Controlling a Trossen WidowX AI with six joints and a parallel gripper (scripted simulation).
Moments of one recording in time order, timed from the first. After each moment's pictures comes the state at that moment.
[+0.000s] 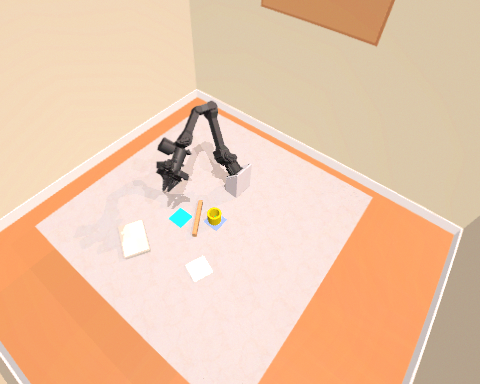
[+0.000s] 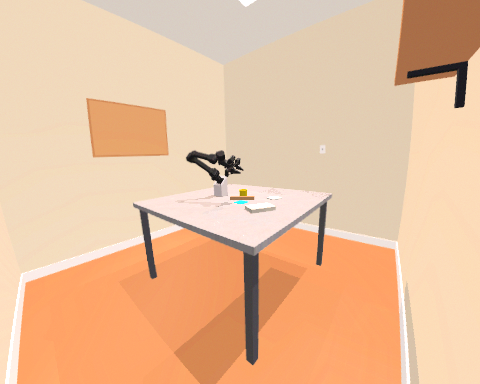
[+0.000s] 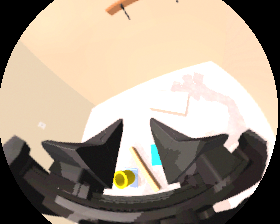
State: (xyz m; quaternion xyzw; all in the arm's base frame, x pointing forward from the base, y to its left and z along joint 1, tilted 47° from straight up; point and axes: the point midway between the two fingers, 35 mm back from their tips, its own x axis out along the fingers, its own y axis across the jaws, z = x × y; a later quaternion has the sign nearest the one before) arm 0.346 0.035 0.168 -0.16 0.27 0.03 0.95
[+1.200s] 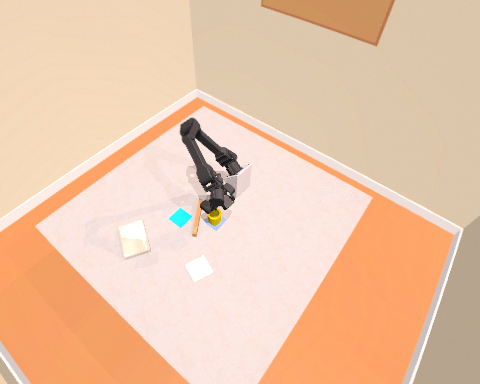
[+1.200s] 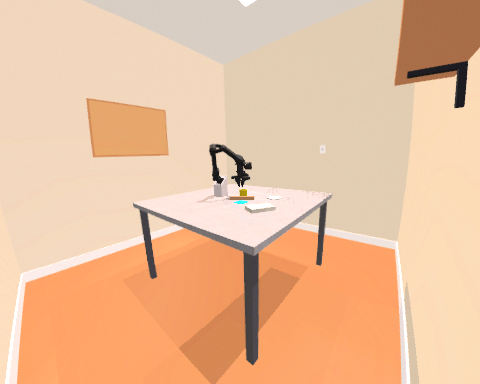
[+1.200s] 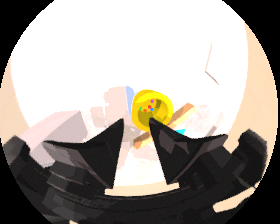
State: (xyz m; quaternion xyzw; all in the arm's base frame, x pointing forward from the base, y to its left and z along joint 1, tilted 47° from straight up) arm 0.206 0.046 -0.054 -0.68 0.63 0.26 0.27
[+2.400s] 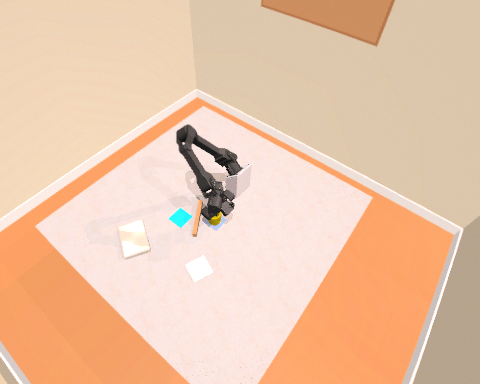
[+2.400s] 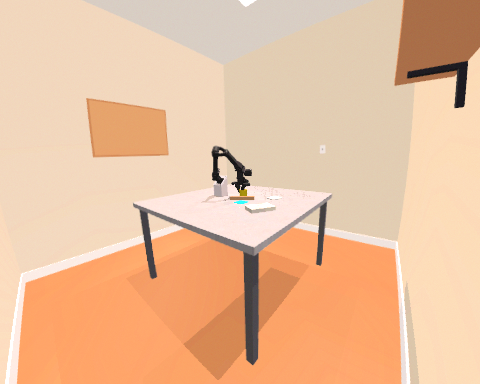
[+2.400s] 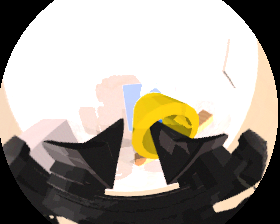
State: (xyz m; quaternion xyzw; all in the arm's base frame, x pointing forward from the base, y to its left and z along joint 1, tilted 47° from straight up) arm 0.209 0.004 -0.092 -0.68 0.63 0.26 0.27
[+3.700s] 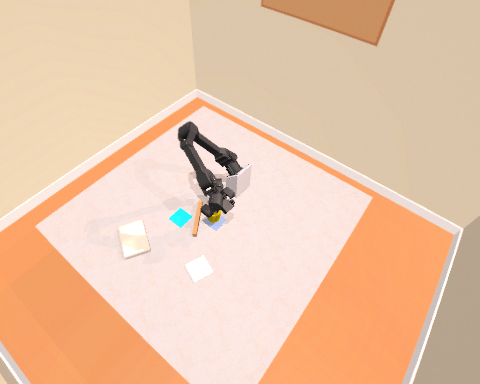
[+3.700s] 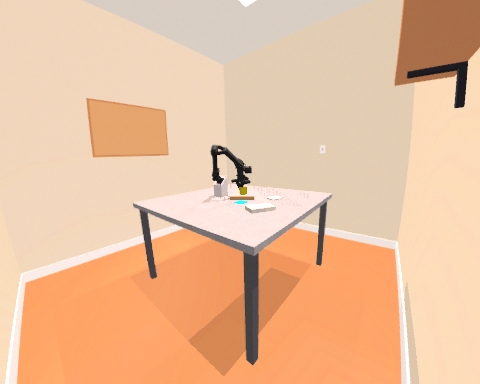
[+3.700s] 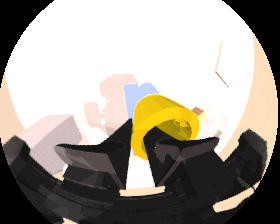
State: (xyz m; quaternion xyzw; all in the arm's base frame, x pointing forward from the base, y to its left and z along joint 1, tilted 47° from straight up) arm 0.209 0.021 -0.076 -0.68 0.63 0.26 0.26
